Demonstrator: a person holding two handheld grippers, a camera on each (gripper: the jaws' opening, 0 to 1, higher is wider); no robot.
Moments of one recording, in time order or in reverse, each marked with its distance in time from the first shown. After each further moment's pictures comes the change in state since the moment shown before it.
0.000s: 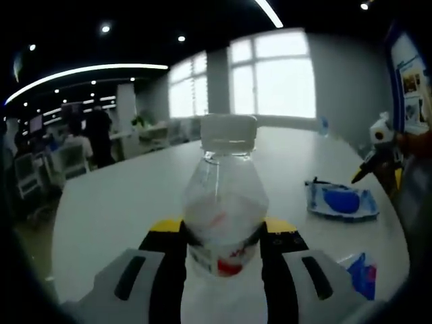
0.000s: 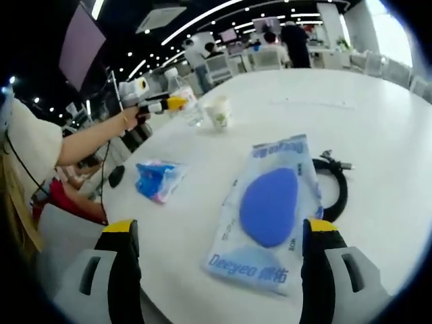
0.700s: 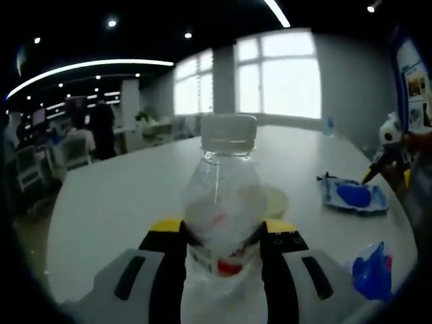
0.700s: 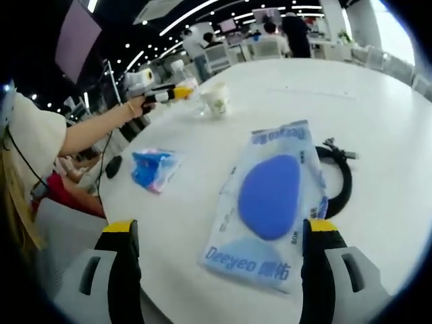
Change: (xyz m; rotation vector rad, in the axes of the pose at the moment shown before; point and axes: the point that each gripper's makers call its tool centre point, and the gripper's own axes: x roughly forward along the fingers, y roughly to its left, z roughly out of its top) left arm 0.013 0.030 -0.028 -0.033 0.007 0.019; right arm 0.008 -0.001 -0.013 -0.005 0.060 0.001
